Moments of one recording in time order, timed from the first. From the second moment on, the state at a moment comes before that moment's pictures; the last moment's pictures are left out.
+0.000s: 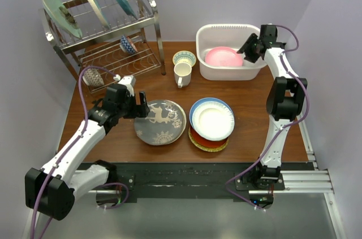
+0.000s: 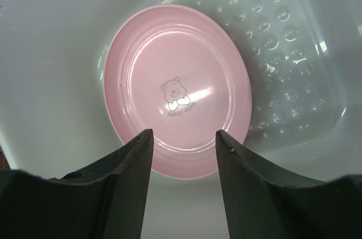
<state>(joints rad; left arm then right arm) -0.34 1.02 0.77 -0.50 0.03 -0.36 -0.06 2.19 1.95 -0.52 -0.15 0.63</state>
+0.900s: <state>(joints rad) -0.34 1.02 0.75 -0.49 0.07 -0.36 0.02 1.92 1.98 -0.53 -0.19 0.56</state>
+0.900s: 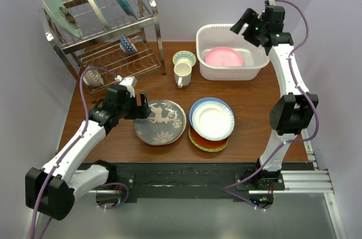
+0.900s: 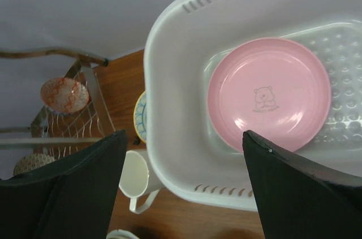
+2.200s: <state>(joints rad) -0.34 1.00 0.75 -0.48 0.07 -0.36 0.65 1.41 1.05 -0.42 -0.23 0.56</state>
